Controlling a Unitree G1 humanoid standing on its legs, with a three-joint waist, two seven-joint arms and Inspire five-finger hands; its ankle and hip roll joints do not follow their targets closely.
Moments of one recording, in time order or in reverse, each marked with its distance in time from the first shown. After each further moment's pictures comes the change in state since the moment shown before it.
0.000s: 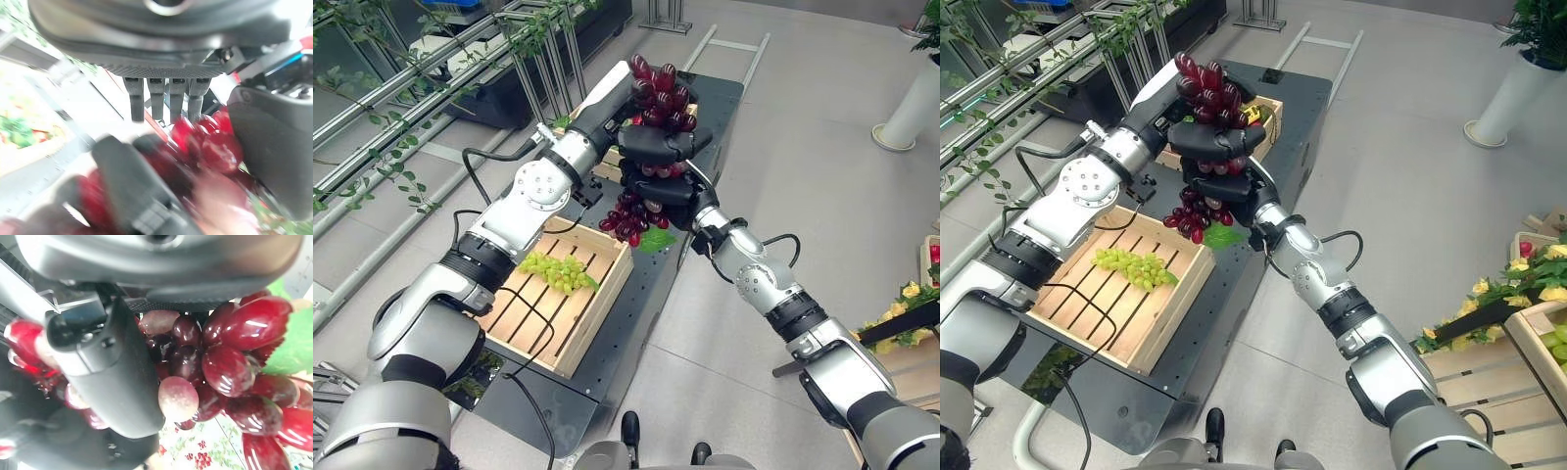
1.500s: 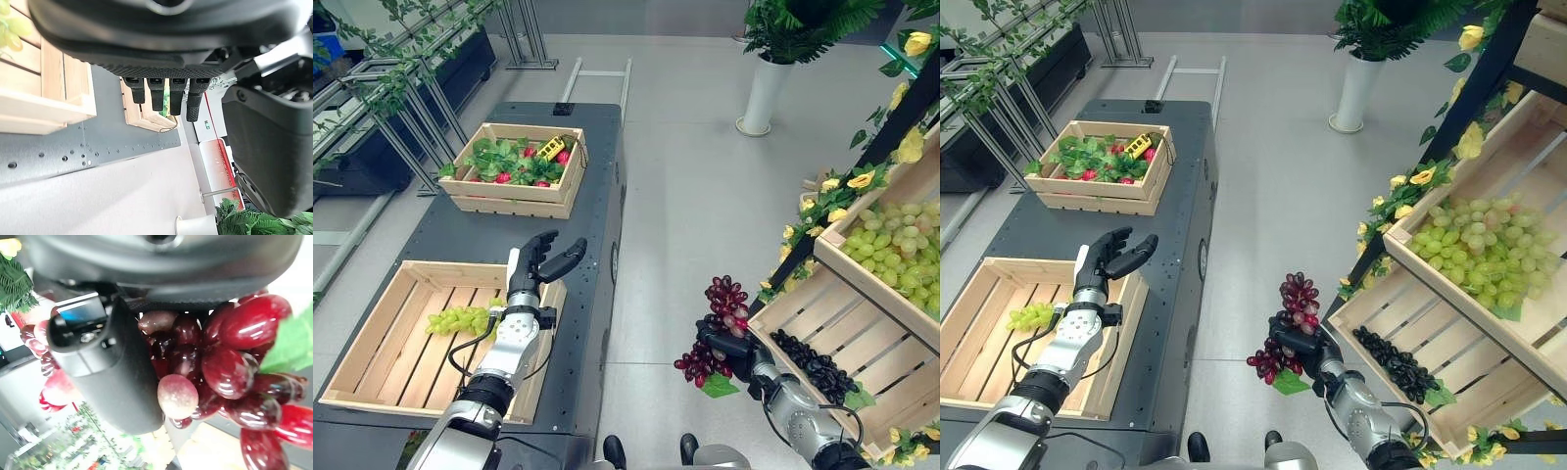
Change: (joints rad) left arm 0.727 -0.234 0.377 0.130 0.007 0.005 0.290; right arm 0.782 -0.019 -0.172 0.090 -0.239 -0.041 0.122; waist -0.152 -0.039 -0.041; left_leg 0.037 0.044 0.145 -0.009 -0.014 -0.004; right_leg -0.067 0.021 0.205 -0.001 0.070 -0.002
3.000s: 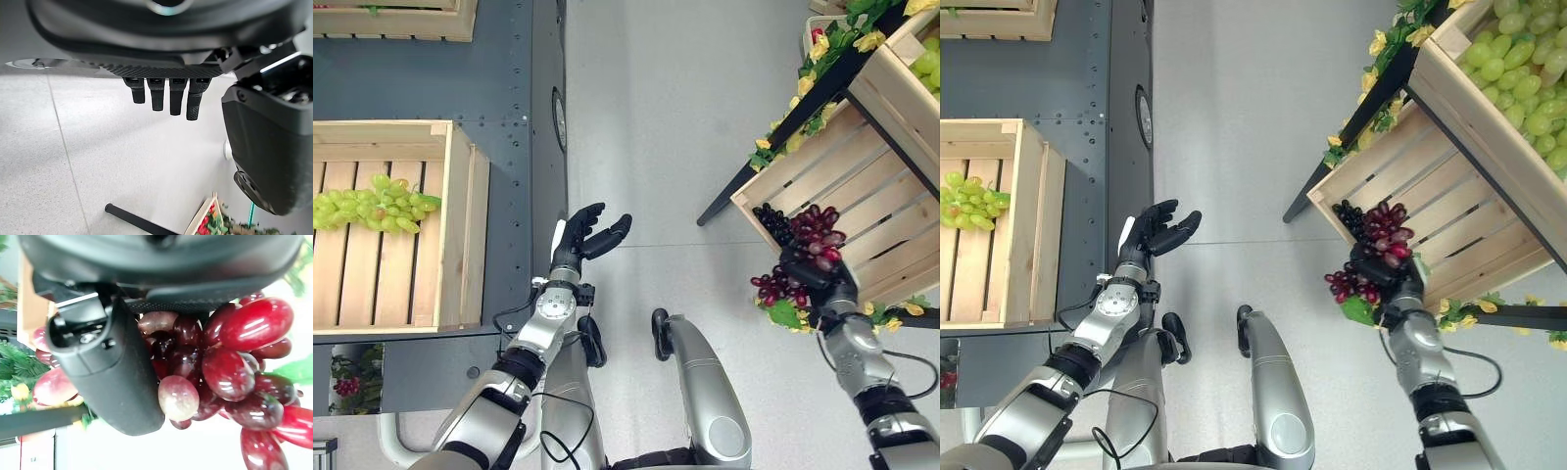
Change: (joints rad) left arm -0.207 -0.041 -0.169 -0.010 -0.043 -0.004 -0.014; right arm -0.310 -0.266 -0.233 0.136 0.014 -0.120 -0.249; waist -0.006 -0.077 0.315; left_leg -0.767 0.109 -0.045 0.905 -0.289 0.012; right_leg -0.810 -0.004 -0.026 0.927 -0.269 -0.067
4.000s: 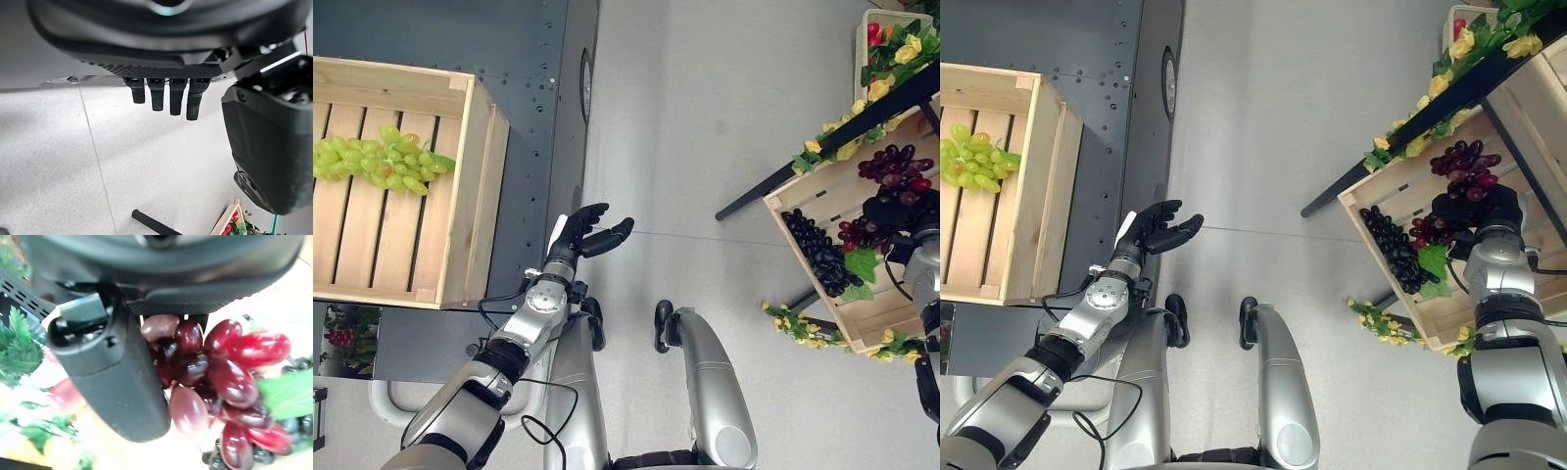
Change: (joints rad) left arm -0.022 0.108 -0.127 -0.043 -0.076 0.037 -0.026; right arm -0.463 -0.229 0.087 0.371 -0.287 0.253 -0.146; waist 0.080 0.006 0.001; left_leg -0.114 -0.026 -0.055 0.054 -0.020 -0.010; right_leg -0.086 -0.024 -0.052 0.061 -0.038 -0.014
